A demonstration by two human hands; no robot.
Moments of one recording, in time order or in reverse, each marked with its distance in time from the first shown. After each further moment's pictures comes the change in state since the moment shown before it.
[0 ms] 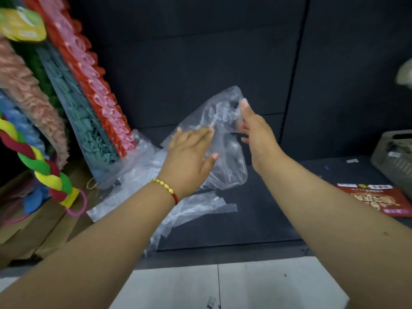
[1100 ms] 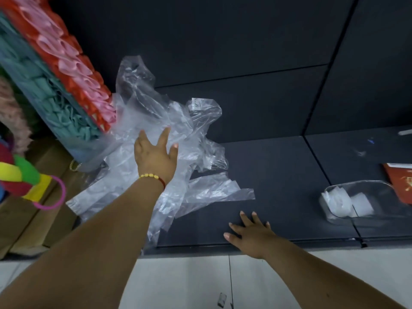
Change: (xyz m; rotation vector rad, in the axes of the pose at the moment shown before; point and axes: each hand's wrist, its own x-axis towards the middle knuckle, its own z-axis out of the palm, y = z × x) left_hand -0.020 -0.146 0.159 0.029 -0.168 -0.744; right_hand -0.011 0.311 -0.011 -1.341 -0.923 0.473
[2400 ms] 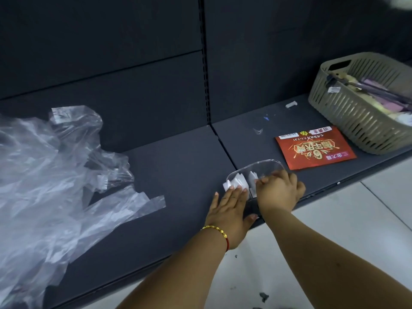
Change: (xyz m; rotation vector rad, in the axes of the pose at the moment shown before) left_hand -0.179 0.262 0.179 0.150 -0.846 0.788; right_hand -0.060 0.227 -0.036 0.344 1.084 0.828
